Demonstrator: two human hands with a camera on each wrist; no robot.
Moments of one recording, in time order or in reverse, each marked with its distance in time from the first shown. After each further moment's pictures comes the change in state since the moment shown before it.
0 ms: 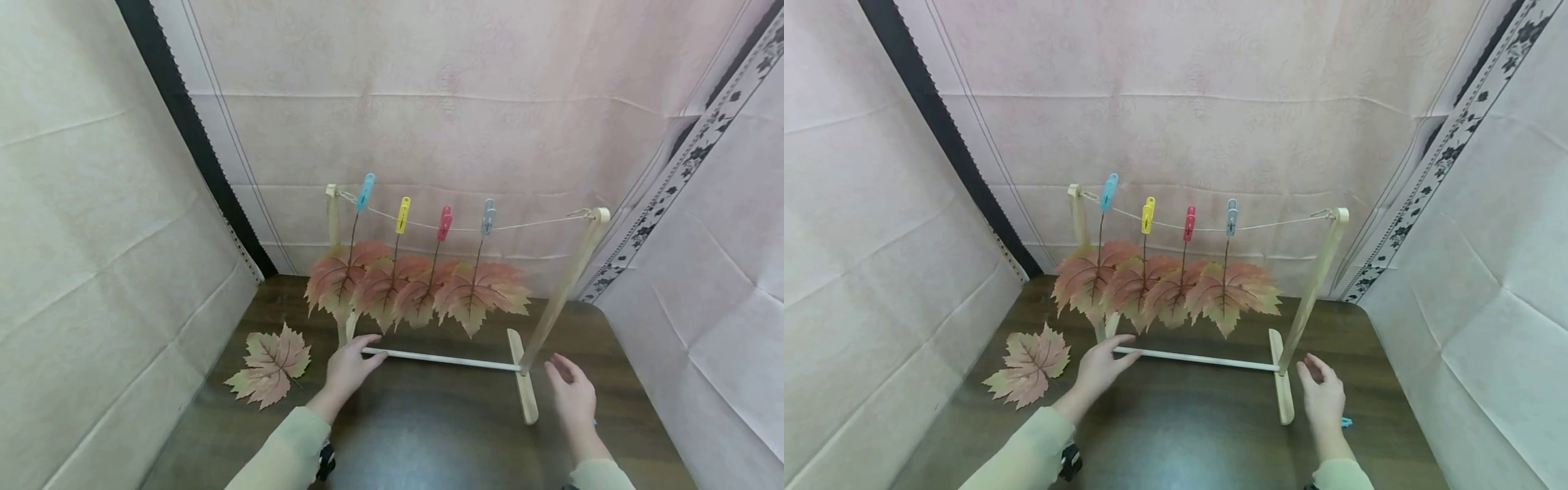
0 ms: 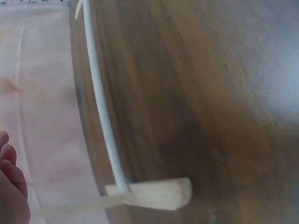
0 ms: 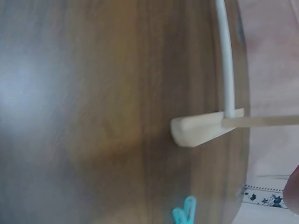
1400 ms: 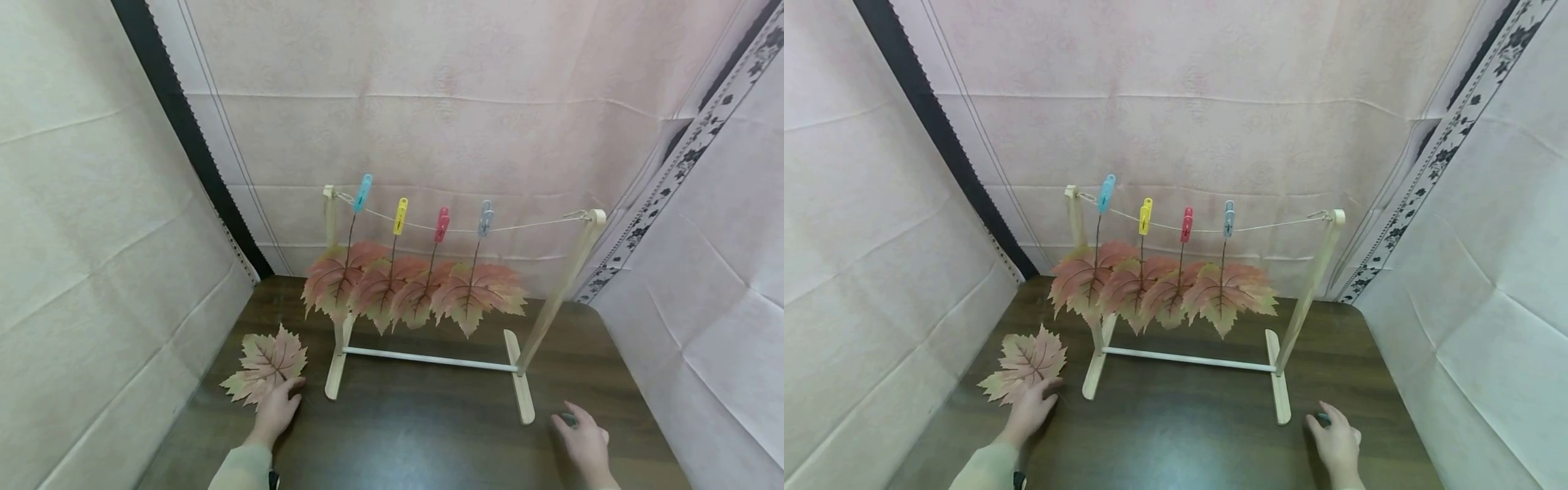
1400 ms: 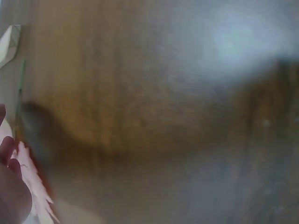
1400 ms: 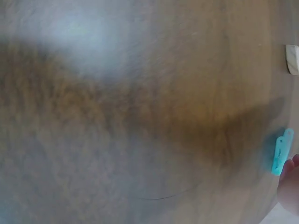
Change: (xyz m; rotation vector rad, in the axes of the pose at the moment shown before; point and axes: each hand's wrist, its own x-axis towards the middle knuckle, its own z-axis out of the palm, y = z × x) left_hand -0.070 -0.148 -0.031 0.158 -0.056 -0.260; right_hand -0.015 0.096 -0.022 -0.402 -0.201 -0.106
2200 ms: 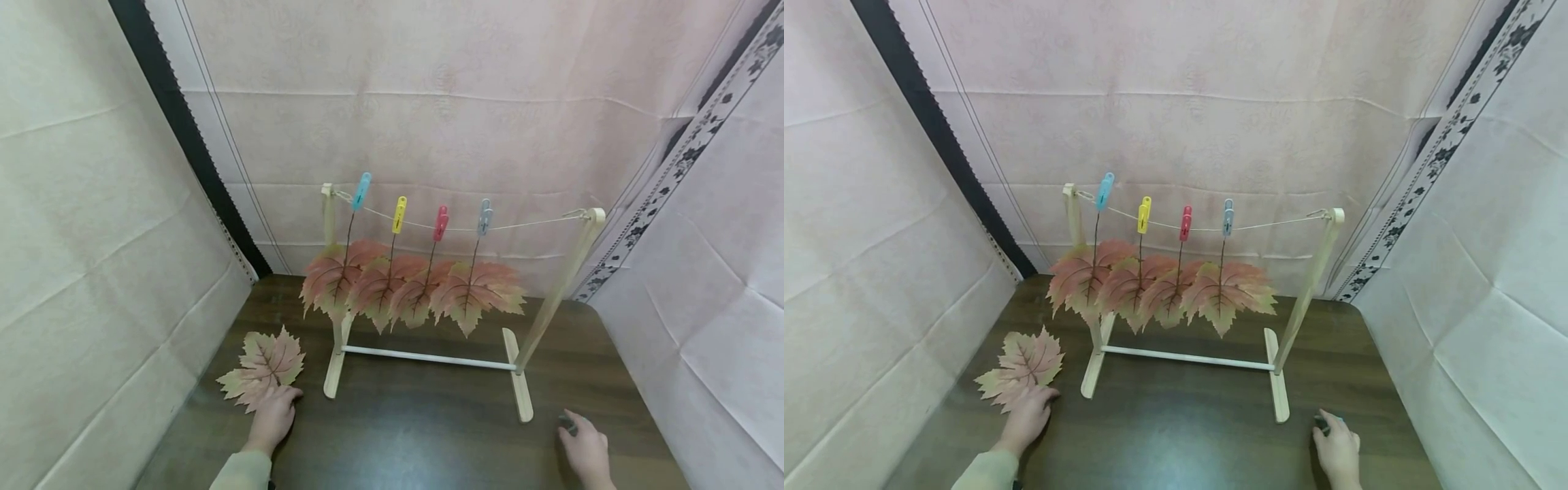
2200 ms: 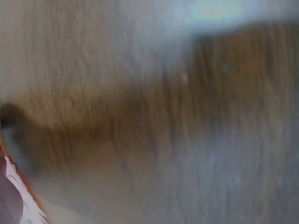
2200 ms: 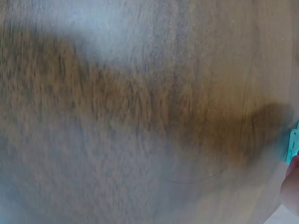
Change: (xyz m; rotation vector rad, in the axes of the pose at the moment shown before) left_hand -0.011 -0.016 0.012 0.260 0.130 0.316; right_hand -0.005 0.015 0.003 -0.093 -0.034 -0.031
